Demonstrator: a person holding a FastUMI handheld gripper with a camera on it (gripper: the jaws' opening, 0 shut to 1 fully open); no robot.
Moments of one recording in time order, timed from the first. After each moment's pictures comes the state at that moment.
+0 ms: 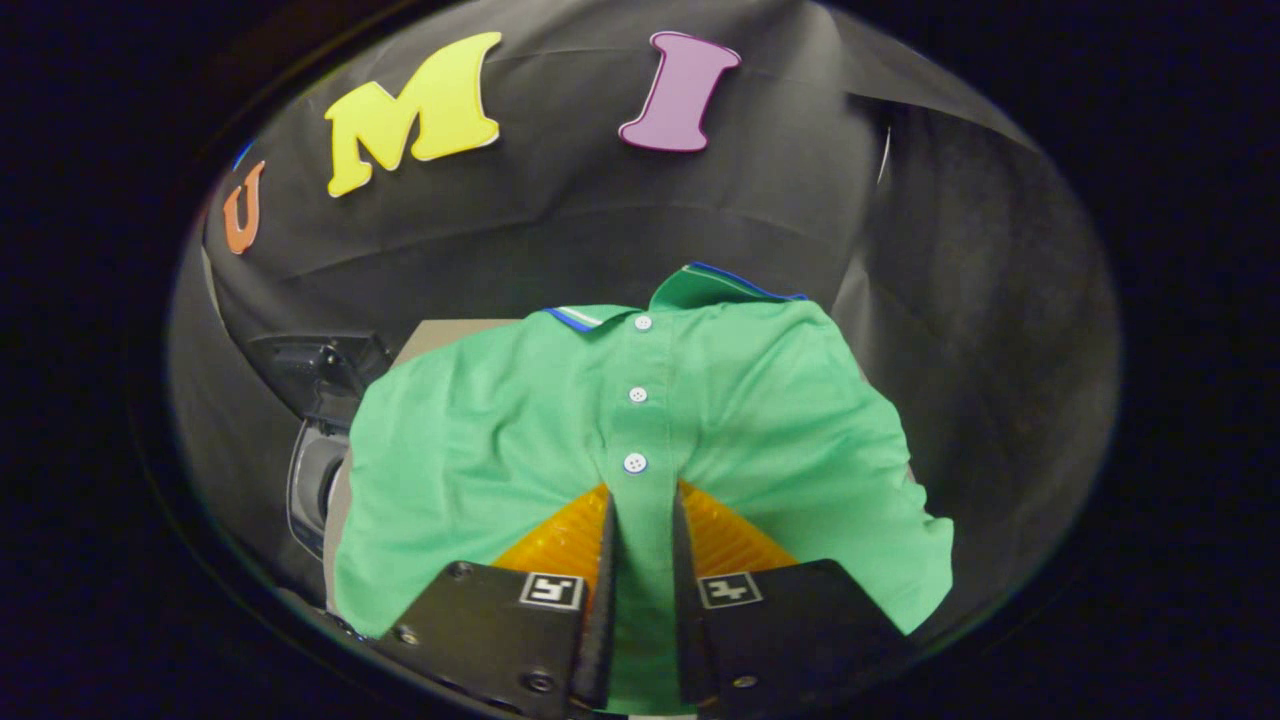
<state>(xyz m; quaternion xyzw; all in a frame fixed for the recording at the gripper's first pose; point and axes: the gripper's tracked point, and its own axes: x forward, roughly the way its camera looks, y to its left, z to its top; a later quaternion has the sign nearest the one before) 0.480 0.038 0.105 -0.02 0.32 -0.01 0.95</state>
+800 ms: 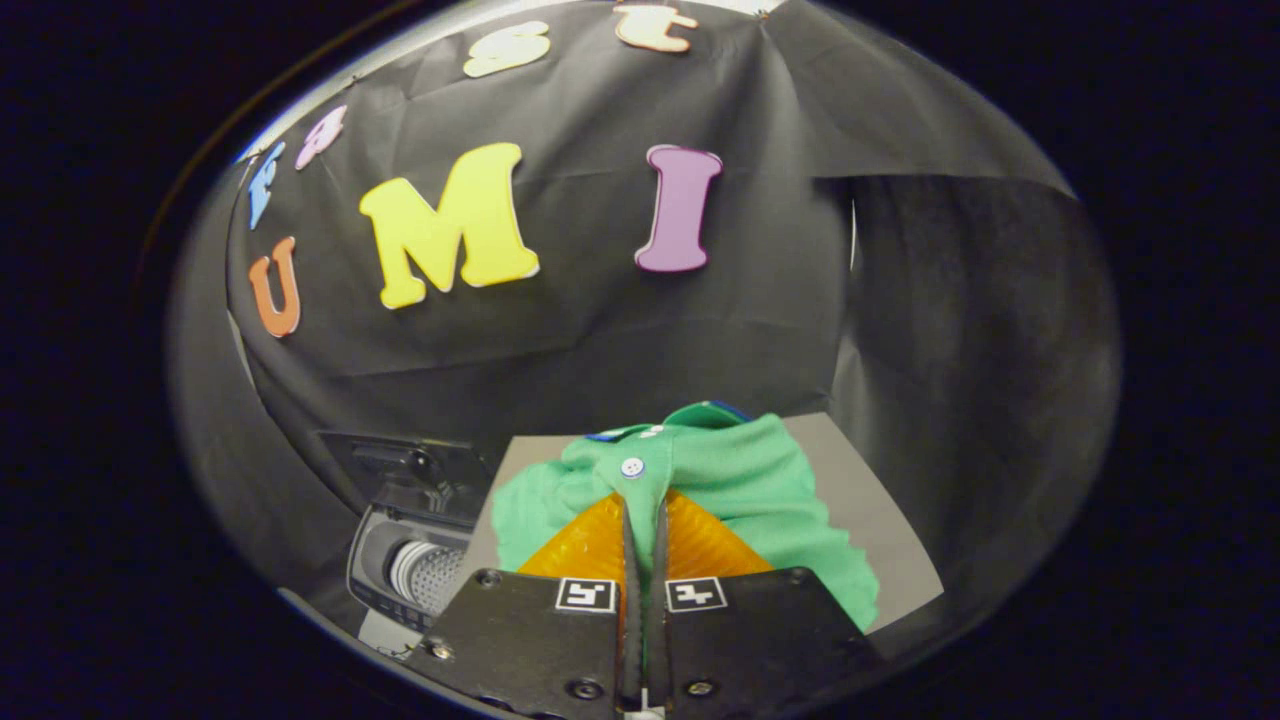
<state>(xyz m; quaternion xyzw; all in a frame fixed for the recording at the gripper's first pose) 0.422 0.092 0.214 0.04 0.14 0.03 0.99</state>
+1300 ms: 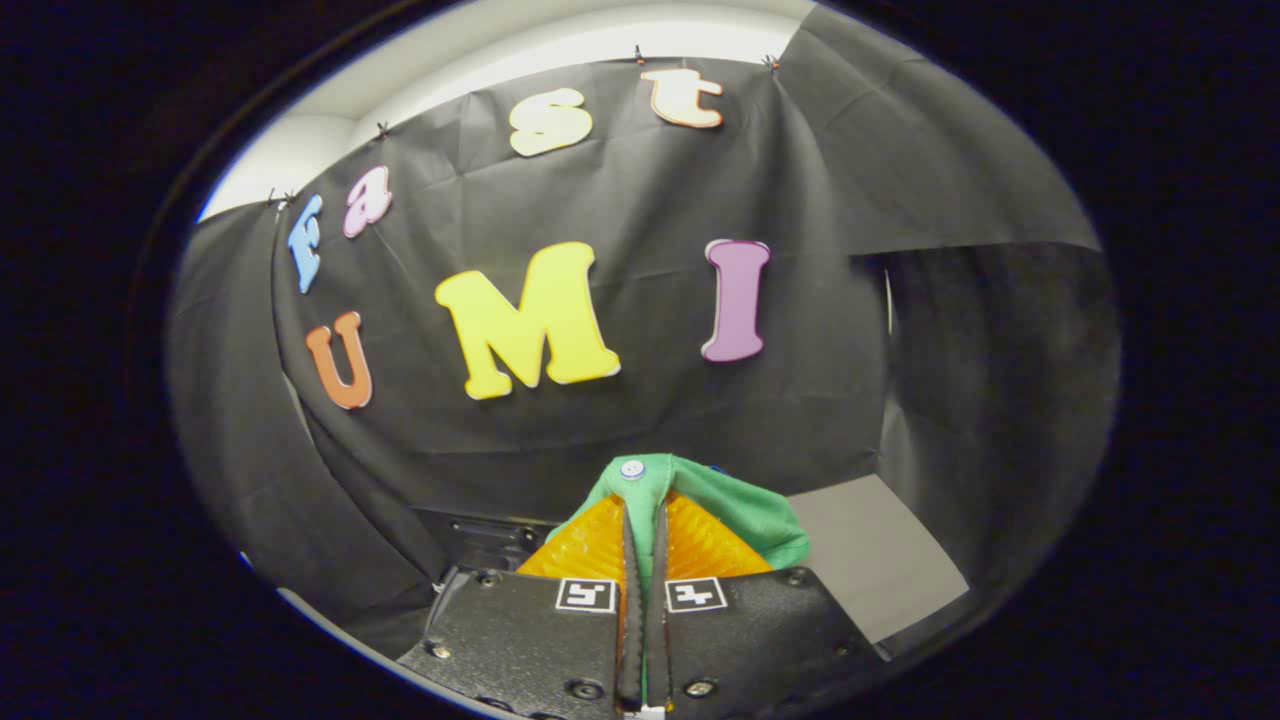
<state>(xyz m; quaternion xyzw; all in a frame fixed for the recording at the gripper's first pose) 0.369 0.171 0.312 0.08 0.04 0.10 0.99</state>
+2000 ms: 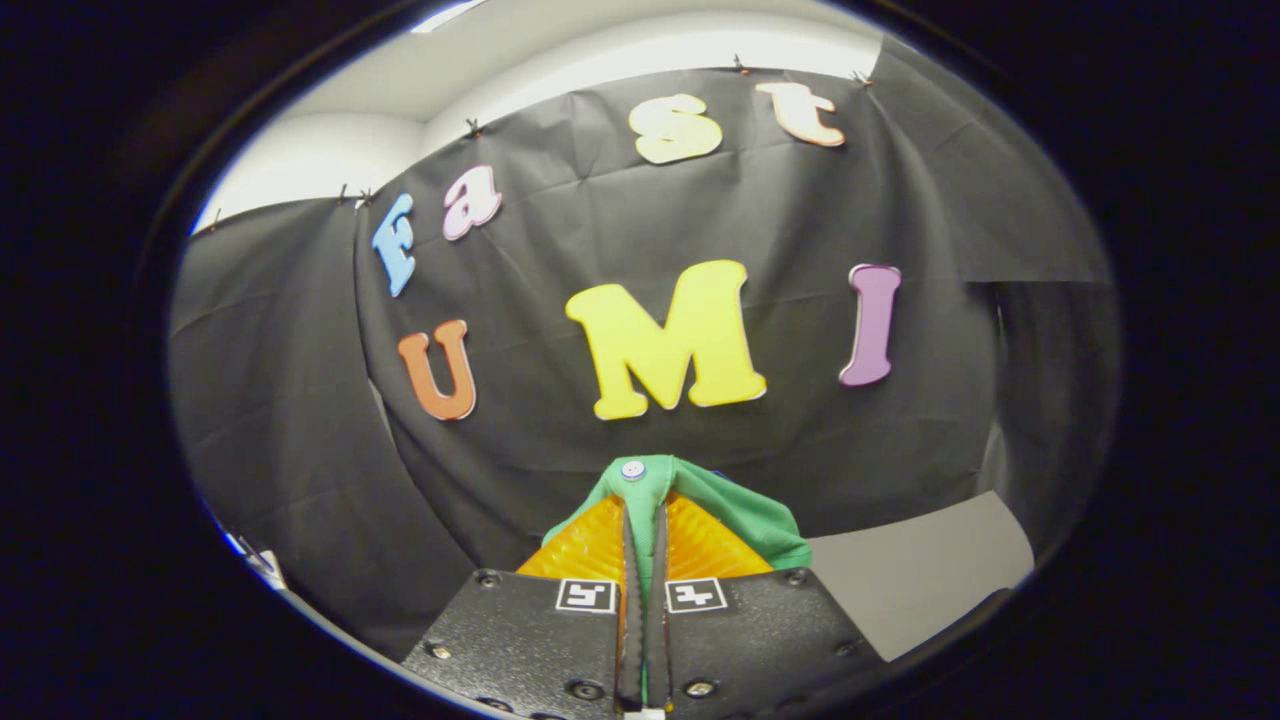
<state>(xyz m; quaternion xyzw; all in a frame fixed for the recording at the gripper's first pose) 0.351 0.353 0.327 0.06 0.04 0.21 0.97</state>
